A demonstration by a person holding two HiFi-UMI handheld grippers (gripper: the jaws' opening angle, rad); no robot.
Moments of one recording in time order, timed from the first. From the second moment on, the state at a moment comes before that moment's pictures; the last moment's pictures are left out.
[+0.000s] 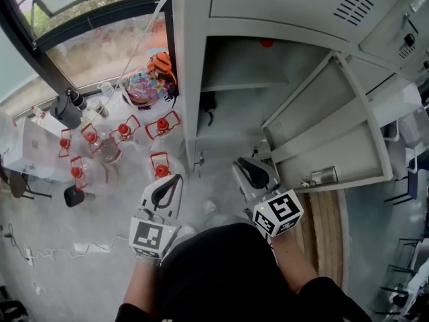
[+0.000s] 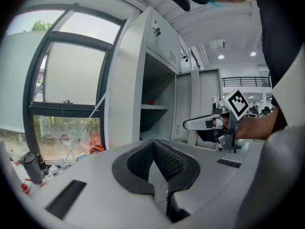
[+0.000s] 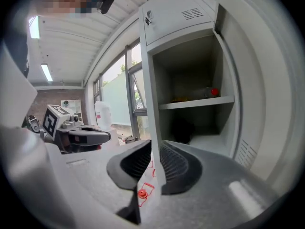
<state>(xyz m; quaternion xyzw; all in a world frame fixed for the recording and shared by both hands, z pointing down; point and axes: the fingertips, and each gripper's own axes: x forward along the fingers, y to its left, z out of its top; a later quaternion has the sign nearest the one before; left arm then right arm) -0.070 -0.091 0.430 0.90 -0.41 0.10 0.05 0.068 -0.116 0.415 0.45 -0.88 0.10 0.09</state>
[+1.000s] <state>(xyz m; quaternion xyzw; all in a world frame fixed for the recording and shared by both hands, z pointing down) -0.066 -0.086 0.413 0.90 -0.41 0.09 0.07 0.077 -0.101 0.414 0.45 -0.88 0.06 0.09</state>
